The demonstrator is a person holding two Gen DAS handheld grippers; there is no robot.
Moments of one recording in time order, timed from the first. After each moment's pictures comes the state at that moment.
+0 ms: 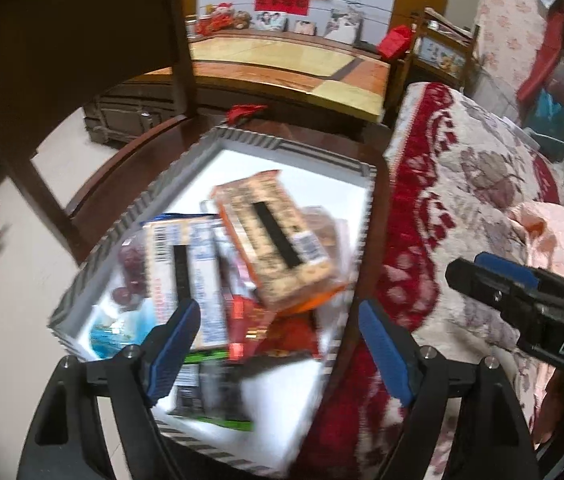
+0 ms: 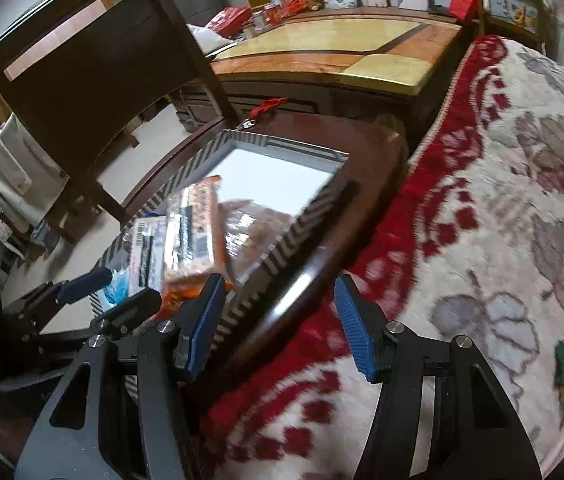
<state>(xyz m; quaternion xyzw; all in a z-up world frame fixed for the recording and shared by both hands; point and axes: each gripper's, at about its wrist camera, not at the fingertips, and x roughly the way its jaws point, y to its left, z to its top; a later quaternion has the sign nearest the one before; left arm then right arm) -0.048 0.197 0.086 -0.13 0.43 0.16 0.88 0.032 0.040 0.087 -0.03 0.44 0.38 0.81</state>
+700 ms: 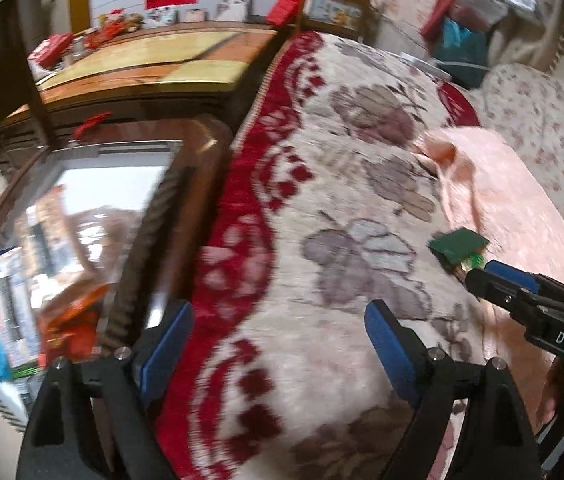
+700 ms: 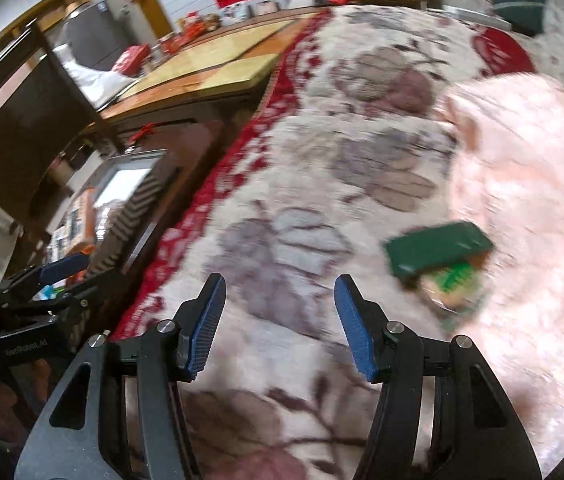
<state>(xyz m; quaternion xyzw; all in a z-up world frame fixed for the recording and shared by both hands) 0.006 0.064 0.073 -0.08 0.47 0.01 0.88 0.040 -0.157 0.063 0.03 0.46 0.24 0.86</state>
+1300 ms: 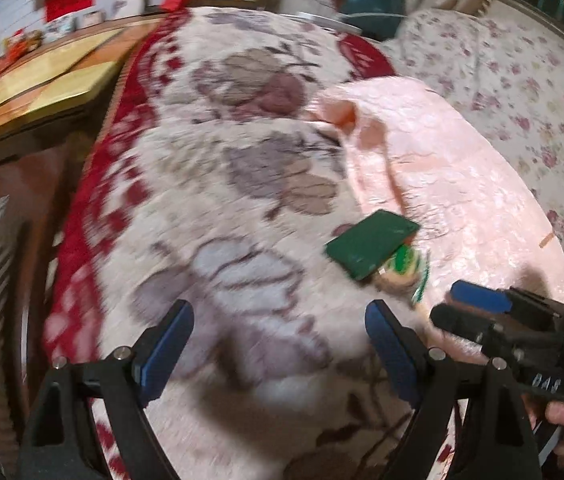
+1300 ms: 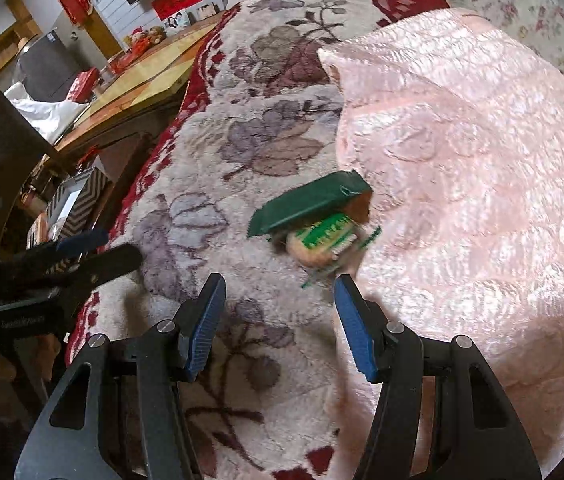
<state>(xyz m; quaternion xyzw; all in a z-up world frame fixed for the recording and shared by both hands) 0.080 -0.032 0.055 -0.04 0.49 -0.15 0.86 0.046 -0.245 0.035 0.08 0.48 0.18 0.86</state>
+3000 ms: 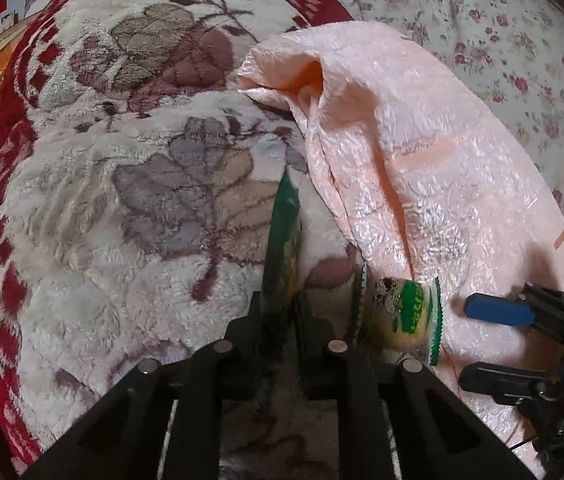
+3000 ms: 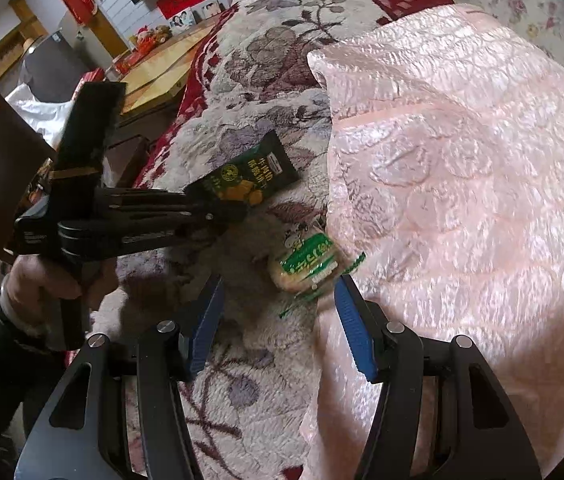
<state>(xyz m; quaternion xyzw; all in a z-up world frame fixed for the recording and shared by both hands) 0.170 -0.072 0.014 0.00 0.54 -0.27 0.80 0.072 -0.257 0.031 0.08 0.48 0.20 0.85</state>
